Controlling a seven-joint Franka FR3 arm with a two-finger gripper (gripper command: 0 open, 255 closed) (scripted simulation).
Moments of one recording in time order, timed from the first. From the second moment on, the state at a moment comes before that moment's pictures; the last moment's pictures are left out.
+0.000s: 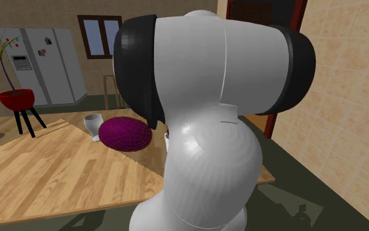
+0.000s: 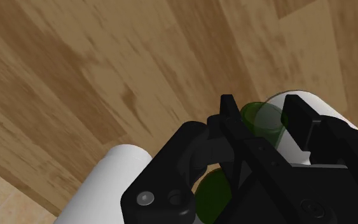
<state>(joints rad) -0.35 -0.36 -0.15 -2.61 -0.09 2.34 0.43</state>
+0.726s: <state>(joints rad) -0.35 -0.43 -0.14 -2.52 -0.09 2.17 0.43</state>
